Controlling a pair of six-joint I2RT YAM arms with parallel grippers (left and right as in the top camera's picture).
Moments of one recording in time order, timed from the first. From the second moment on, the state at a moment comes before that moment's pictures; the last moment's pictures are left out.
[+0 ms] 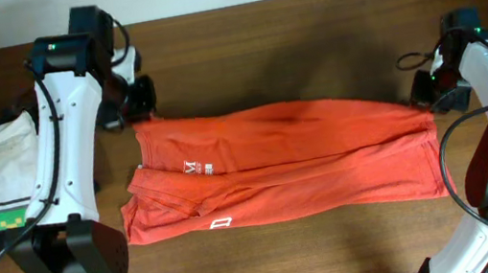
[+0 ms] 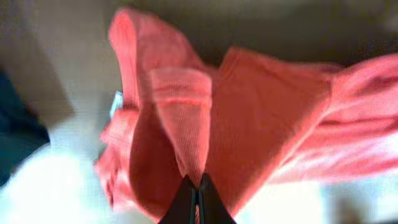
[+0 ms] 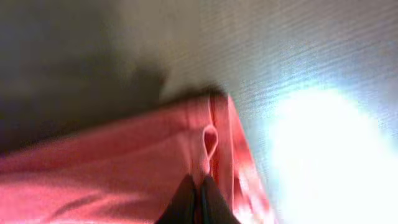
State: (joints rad) left arm -0.10 1.97 2.03 -1.50 0.15 -0.12; right arm -0.31 1.96 1.48 -1.02 0.01 0.16
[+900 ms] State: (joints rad) left arm -0.14 1.85 1.43 -1.61 0.03 -0.19; right arm -0.38 1.96 1.62 -1.57 0.09 0.16
